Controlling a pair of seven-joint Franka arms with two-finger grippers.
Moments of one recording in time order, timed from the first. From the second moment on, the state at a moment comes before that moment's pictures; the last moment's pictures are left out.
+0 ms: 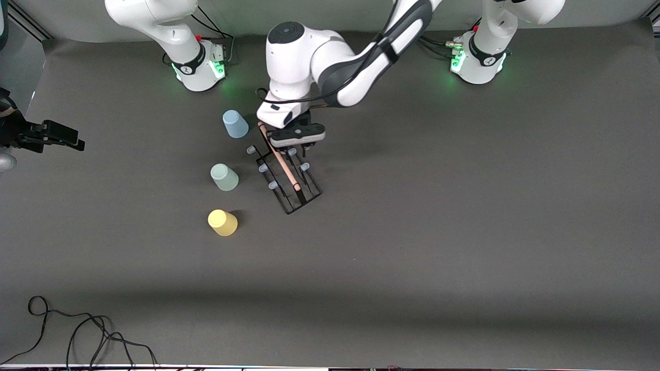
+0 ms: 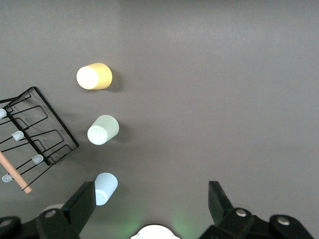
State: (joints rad) left arm -0.80 0.55 -0.21 -1.40 0.35 2.14 -1.43; right arm 0.19 0.02 -0.28 -1.58 0.02 1.47 -0.09
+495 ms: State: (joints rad) left arm -0.48 0.30 -0.20 -1.39 0.17 1.78 -0.92; right arm 0.19 0.02 -0.27 -1.59 0.02 1.45 -0.05
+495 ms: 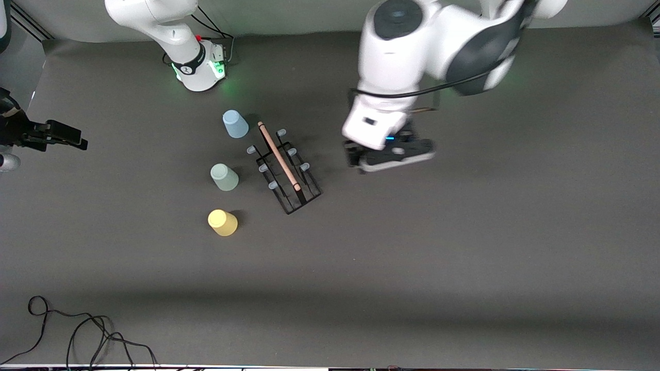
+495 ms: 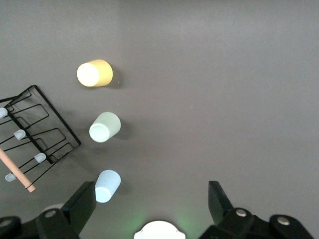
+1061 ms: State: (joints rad) left arm -0.11 0.20 -0.20 -1.41 0.16 1.55 -0.37; right arm 0.32 -0.05 -0.26 -1.79 0.05 1.57 0.18
